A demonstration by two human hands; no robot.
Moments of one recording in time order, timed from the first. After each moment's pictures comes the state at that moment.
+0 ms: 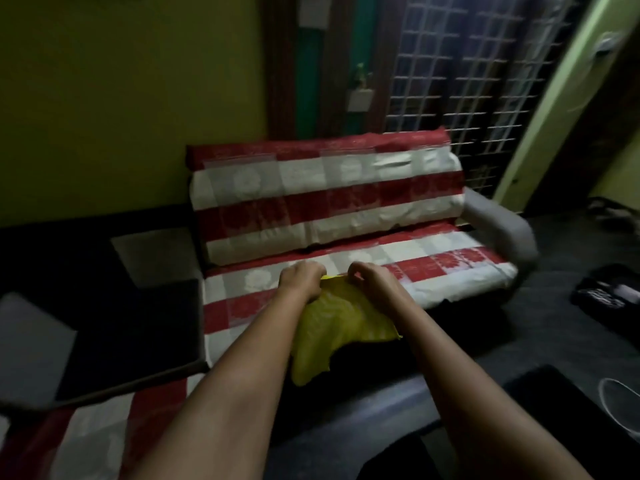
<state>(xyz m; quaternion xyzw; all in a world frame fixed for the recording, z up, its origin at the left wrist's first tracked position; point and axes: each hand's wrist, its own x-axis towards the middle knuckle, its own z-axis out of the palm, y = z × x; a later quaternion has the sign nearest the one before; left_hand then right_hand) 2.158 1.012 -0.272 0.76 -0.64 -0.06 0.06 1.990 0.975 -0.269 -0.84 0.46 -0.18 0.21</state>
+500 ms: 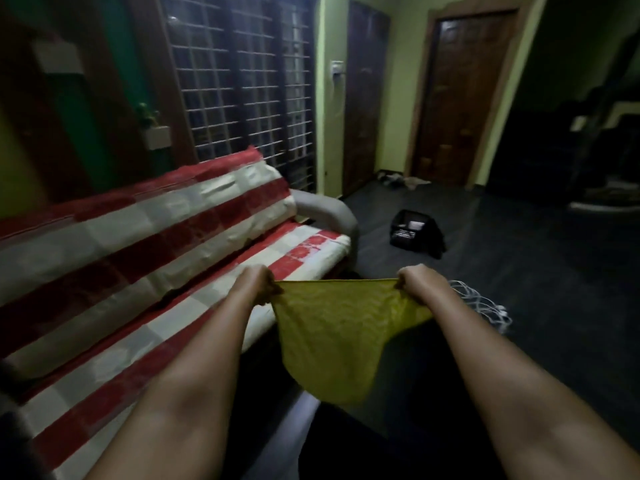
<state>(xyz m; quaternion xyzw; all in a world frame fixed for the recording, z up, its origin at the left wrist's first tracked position) 1.990 0.997 -0.249 0.60 -0.76 -0.23 0.12 1.682 1.102 -0.237 -0.55 0.83 -0.04 0.09</state>
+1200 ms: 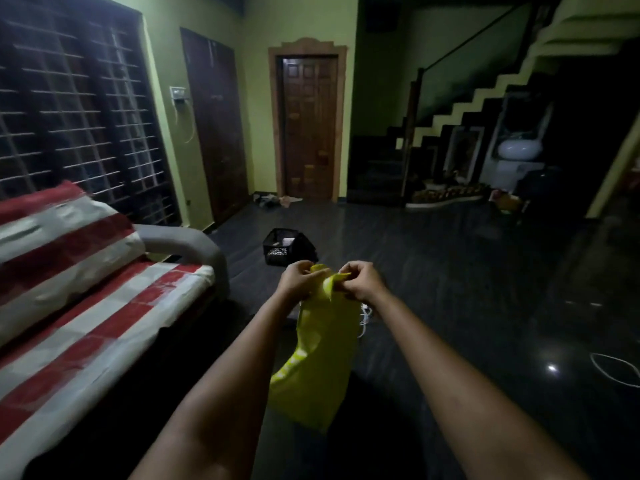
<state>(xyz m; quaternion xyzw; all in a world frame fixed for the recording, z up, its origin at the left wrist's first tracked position) 1.537 1.167 -0.233 0.34 -0.75 -0.49 0.28 1.426 1.287 -0.215 -0.39 0.75 -0.49 0.22</state>
